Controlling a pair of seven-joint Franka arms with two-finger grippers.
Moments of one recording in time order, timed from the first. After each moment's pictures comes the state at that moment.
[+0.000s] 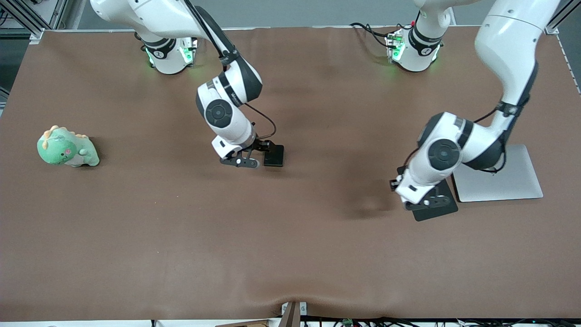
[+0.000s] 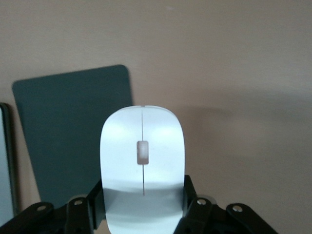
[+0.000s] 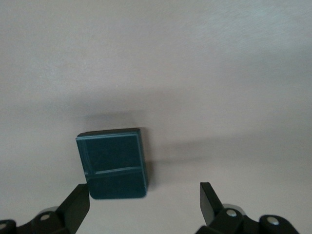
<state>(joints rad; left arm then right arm) 0.20 0.52 -0.48 -1.87 0.41 2.24 -0.60 0.72 0.47 -0.04 -1.96 0.29 2.42 0.63</state>
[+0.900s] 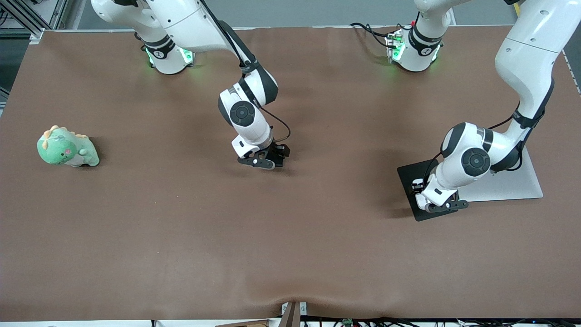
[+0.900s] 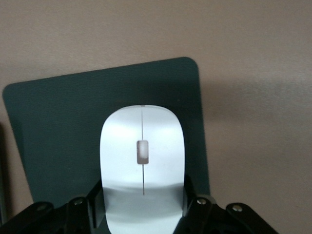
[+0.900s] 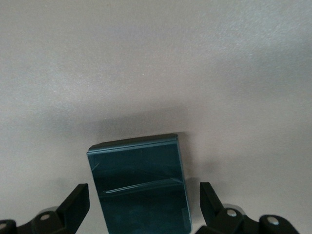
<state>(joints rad) 0.35 0.61 -0.47 -1.96 0.44 2.44 -0.50 0.79 0.60 -0.04 -1.92 0.29 2.57 0.75</state>
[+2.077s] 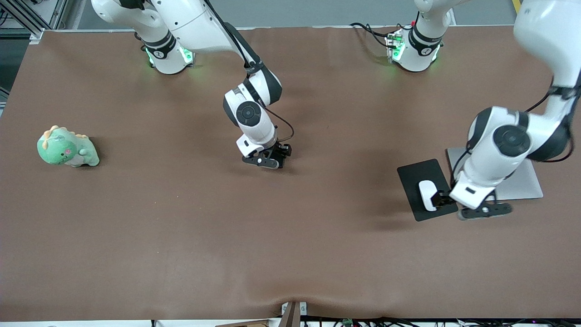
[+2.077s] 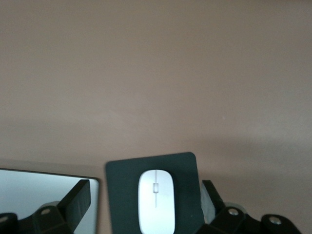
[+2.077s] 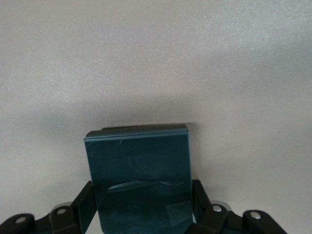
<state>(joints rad) 0.37 0.37 -0.54 -1.82 0.48 2.31 -0.51 0.81 0.63 -0.05 -1.89 0.29 2.55 0.77</state>
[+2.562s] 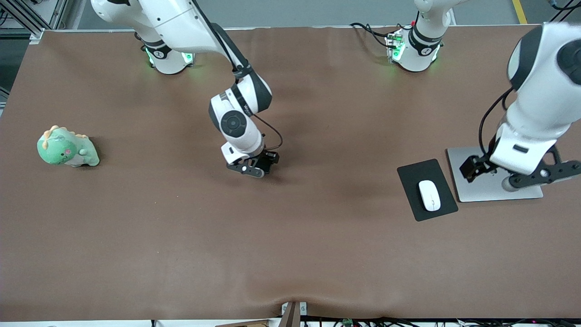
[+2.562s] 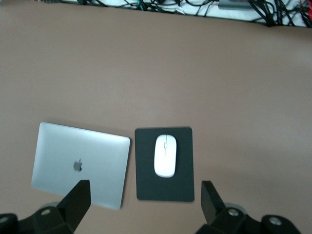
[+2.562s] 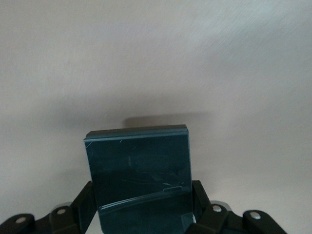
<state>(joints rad) 0.37 0.22 -0.65 -1.52 0.34 1.78 -0.49 0.75 0.57 -0.11 -1.87 0.29 2.41 0.75</state>
